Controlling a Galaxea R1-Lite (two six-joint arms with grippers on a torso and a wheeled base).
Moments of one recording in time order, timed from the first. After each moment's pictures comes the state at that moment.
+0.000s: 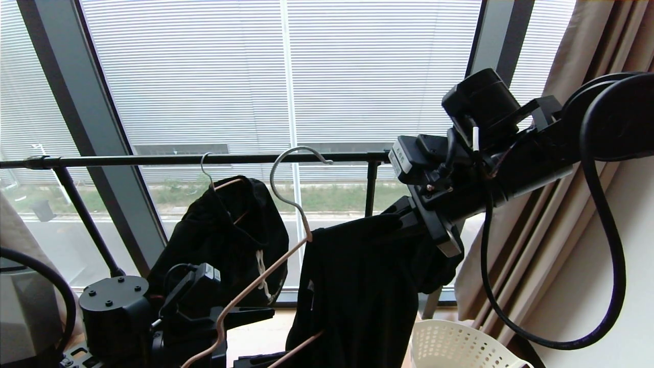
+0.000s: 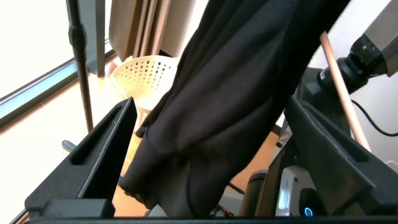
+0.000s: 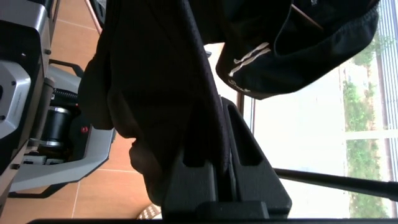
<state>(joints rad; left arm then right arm) -0.39 1.96 -0.05 -1.57 -0.78 -0.15 0.56 1.89 -1.69 0.71 0.65 -0.96</state>
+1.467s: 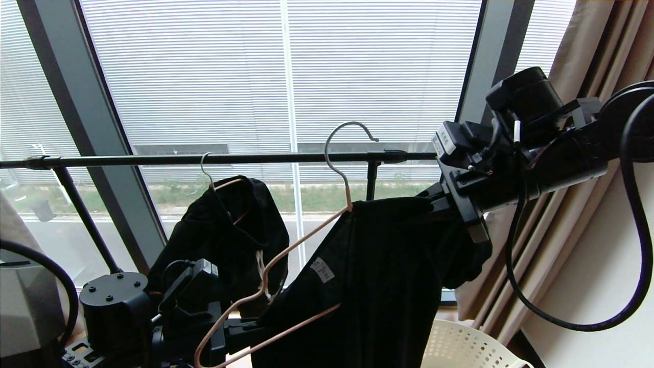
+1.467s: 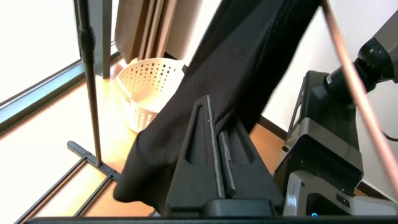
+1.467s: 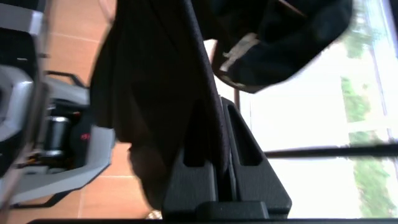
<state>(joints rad) -0.36 1.97 -0.06 -1.57 -0.78 -0.15 0.40 1.82 -1.57 0.61 0.71 -0.95</state>
